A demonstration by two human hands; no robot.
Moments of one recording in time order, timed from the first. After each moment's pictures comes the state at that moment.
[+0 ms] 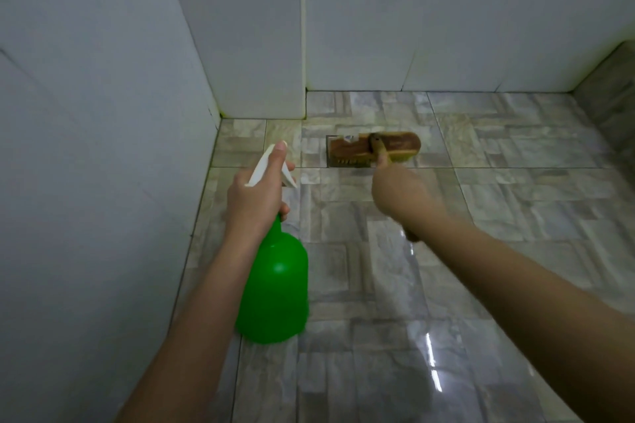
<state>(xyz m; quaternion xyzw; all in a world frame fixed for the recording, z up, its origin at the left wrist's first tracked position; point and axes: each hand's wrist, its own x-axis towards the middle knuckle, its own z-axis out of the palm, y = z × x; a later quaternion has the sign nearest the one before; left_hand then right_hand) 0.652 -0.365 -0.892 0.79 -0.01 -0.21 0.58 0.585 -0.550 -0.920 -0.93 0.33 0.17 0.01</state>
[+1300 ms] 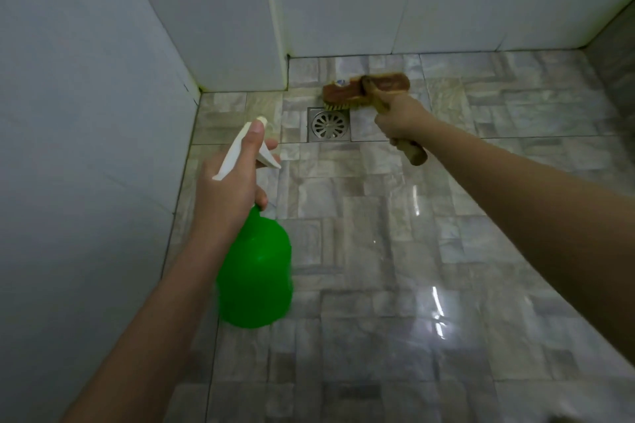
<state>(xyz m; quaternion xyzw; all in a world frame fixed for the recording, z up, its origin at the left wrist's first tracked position) 0.611 -0.381 -0.844 0.79 -0.03 -0.18 0.58 0.600 -0.651 -0.905 -0.88 0.35 0.10 0.32</state>
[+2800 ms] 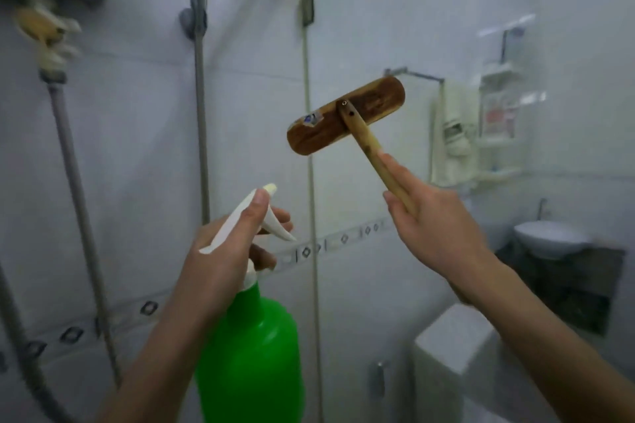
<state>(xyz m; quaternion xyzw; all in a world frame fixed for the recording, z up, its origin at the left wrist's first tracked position) 0.497 -0.795 0.273 0.51 -0.53 -0.18 0.65 0.282 -0.904 0.289 -0.79 0.37 -0.49 -0.06</state>
